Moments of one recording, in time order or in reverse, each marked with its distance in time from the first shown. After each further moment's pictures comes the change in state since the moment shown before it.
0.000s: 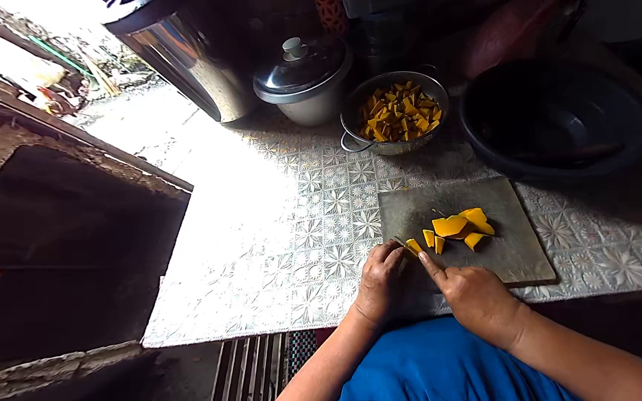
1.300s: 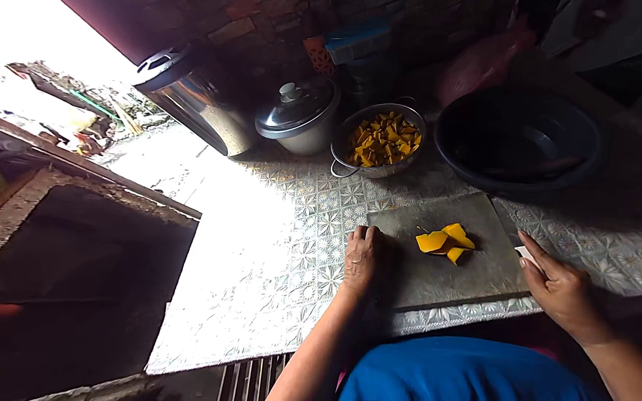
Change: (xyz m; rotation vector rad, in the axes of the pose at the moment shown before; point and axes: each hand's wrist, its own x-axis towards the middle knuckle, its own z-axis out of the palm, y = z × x) left_hand 0.061 -0.021 0.007 0.384 -0.172 -0.185; right_hand -0.069 0.128 0.021 0.264 0.625 0.386
